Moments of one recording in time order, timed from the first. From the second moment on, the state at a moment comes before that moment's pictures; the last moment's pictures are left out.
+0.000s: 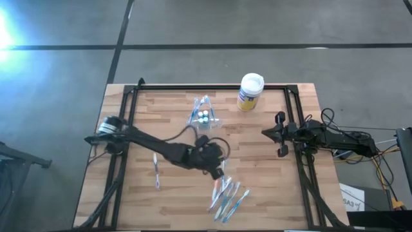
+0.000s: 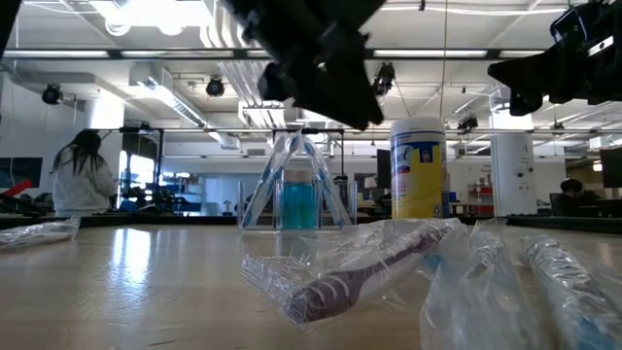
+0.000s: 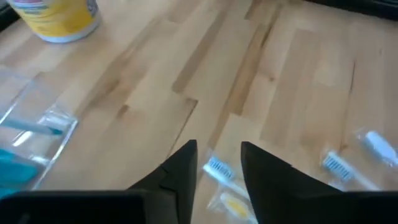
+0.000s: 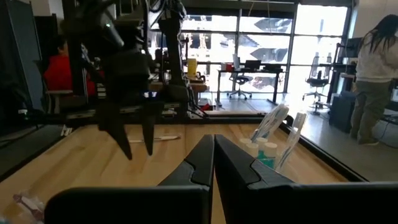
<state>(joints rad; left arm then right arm) -0.27 1.87 1.38 -0.26 -0.51 -0.51 -0.10 0.01 0.01 0.11 -0.05 0.01</state>
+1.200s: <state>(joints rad) -0.21 2.24 1.69 -0.41 -0.27 -0.45 -0.10 0.02 0.03 0.17 -0.05 -0.03</state>
